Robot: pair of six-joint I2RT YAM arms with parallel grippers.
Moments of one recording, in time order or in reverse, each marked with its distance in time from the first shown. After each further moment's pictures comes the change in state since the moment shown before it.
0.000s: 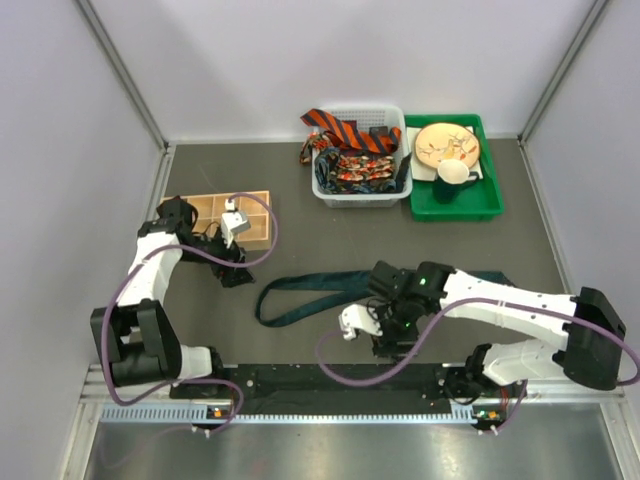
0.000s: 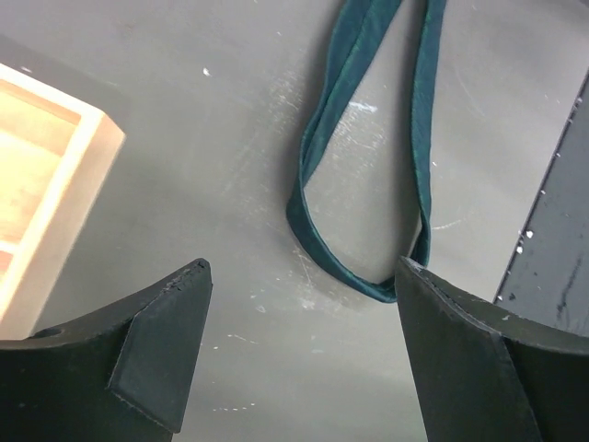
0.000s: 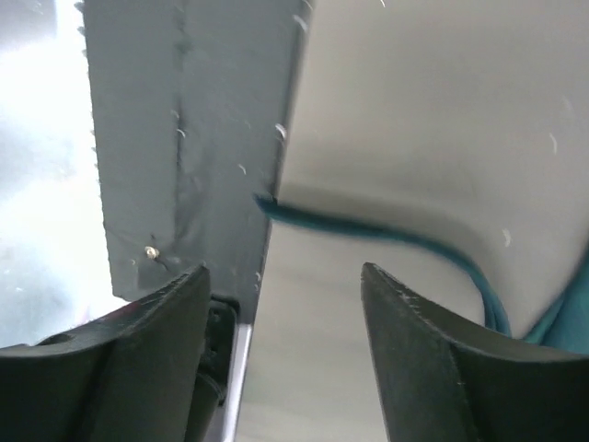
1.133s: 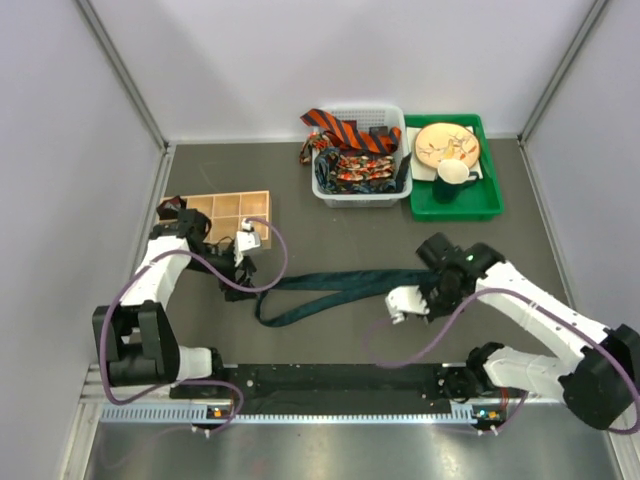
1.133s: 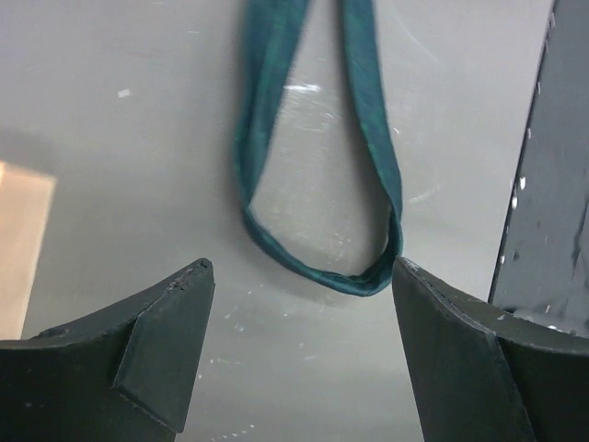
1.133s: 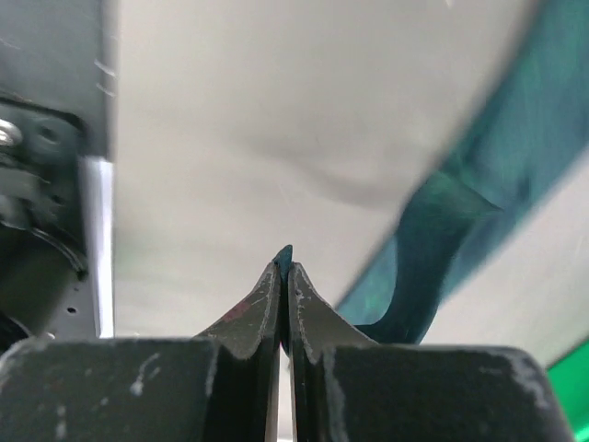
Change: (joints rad) left arm -0.060 -0.027 -0.063 -0.072 0.011 0.235; right arm -0.345 -0.145 -0.083 -0.144 0.195 -0.558
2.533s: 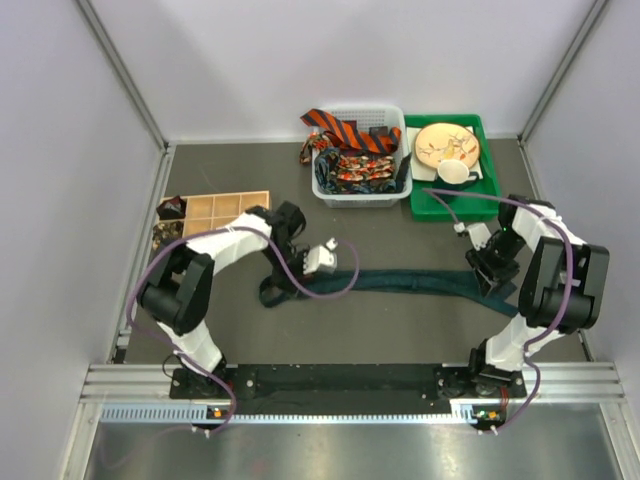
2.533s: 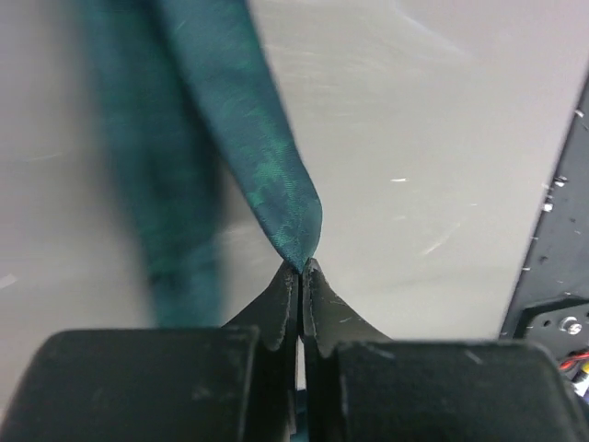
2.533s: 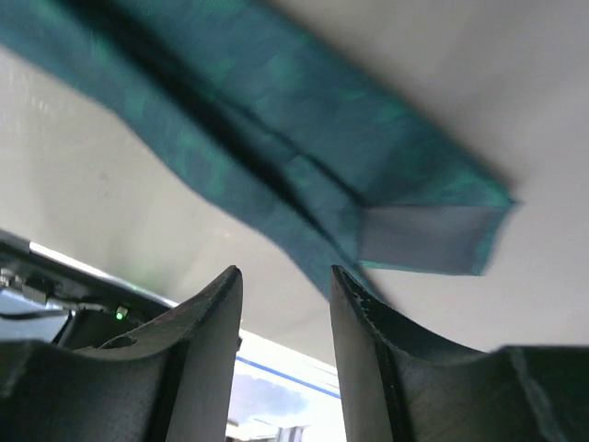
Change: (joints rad) left arm -0.621 0.379 0.197 0.111 -0.416 -0.321; right arm -0.913 0.537 0.233 0.056 0.038 0.435
